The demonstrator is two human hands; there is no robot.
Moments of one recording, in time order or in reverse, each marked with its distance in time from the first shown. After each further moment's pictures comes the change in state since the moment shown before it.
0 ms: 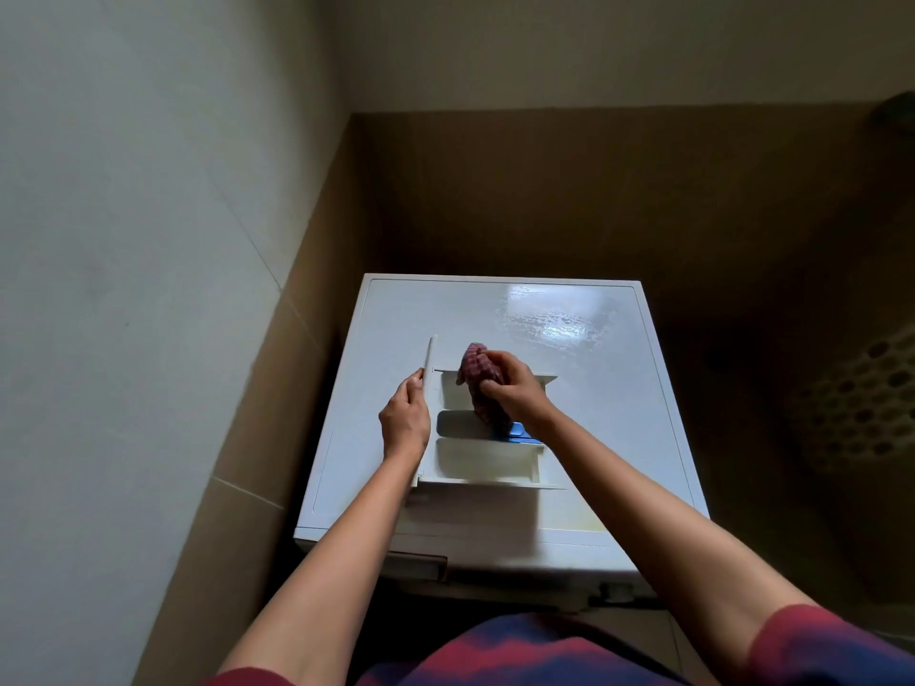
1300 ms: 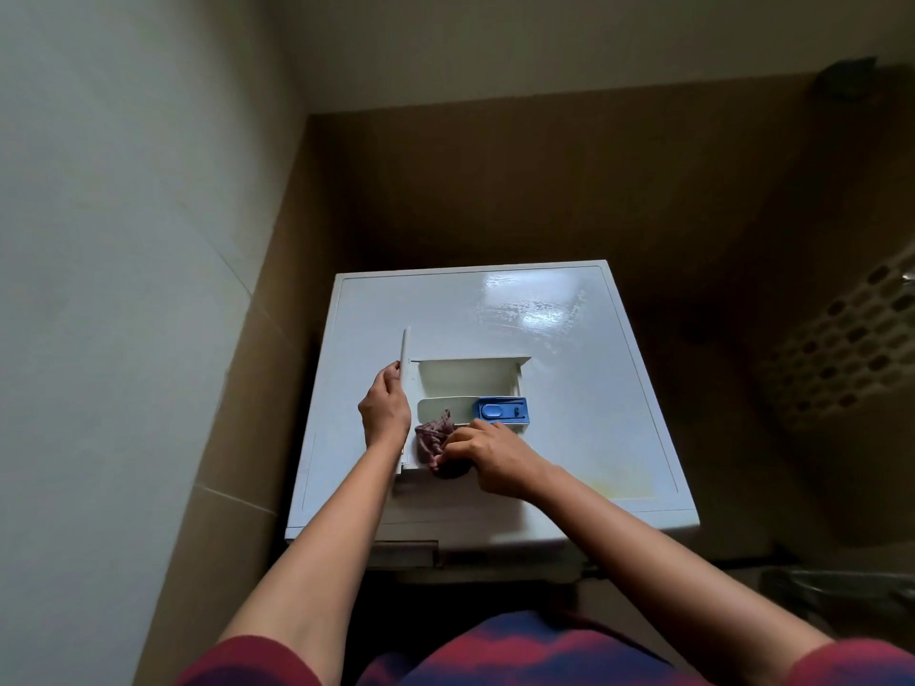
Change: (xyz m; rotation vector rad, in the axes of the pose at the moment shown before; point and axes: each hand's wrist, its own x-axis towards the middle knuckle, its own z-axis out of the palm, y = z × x) left_hand 0.000 0.000 0.002 0.070 0.042 0.056; right_hand -0.078 0.039 0.017 -1.099 -0.317 -0.418
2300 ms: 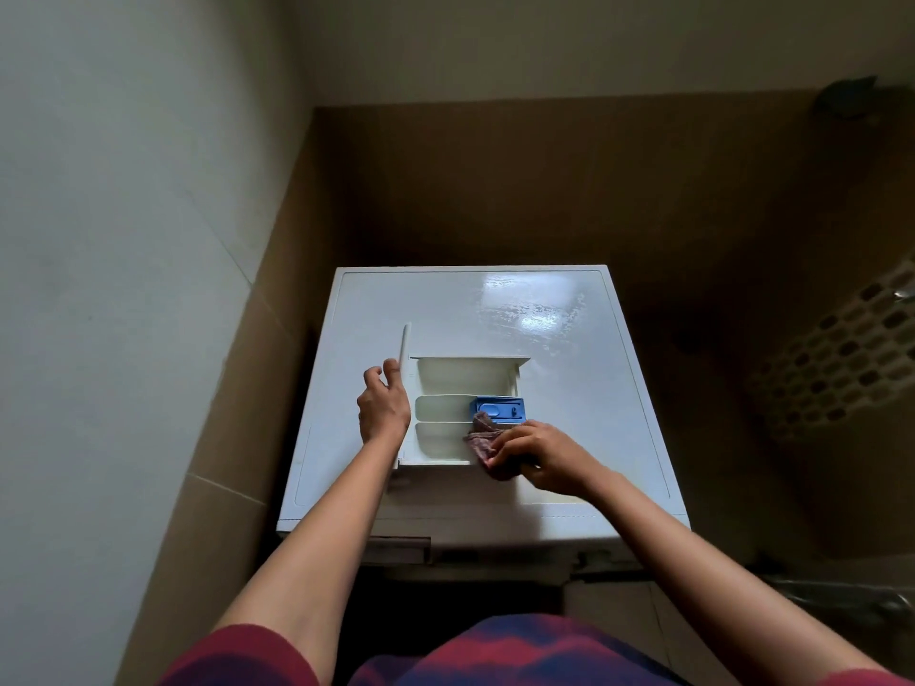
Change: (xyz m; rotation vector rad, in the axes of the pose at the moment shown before) left_hand 0.002 0.000 0.001 0.043 -0.023 -0.170; right_hand -0.046 0.055 -0.007 0.227 0.107 0.011
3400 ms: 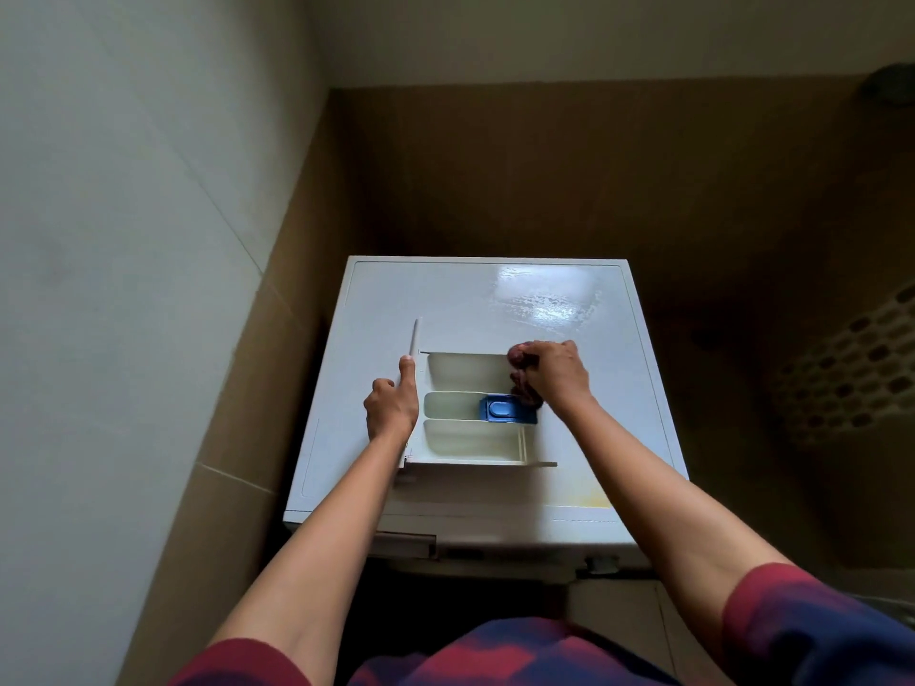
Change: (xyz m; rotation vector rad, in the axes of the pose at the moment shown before) left_hand 0.004 -0.002 0.000 0.105 -0.060 -0.123; right_hand 0.094 0.034 -0.033 0.024 0.307 0.634
